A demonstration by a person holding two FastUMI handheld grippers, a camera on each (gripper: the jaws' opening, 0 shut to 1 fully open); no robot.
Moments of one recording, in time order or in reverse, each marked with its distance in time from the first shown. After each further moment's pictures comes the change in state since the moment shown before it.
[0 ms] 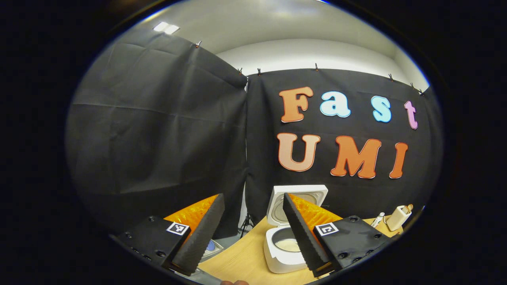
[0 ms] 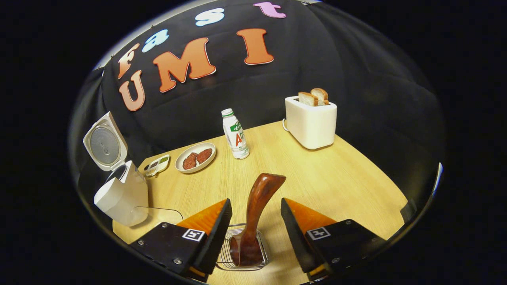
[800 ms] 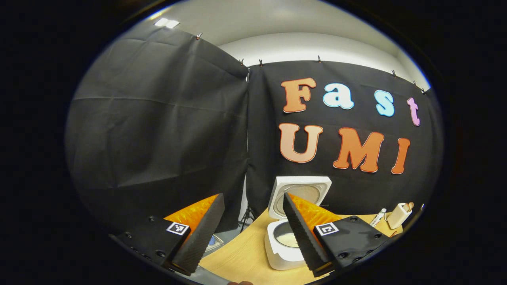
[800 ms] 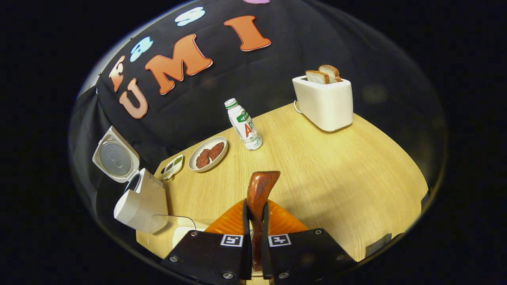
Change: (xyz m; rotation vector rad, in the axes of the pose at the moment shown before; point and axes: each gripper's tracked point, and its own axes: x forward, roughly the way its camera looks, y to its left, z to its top) left arm 0.013 0.007 -0.019 -0.008 0.054 0.004; right arm 0.015 0.012 -0.003 0.115 0.105 0.098
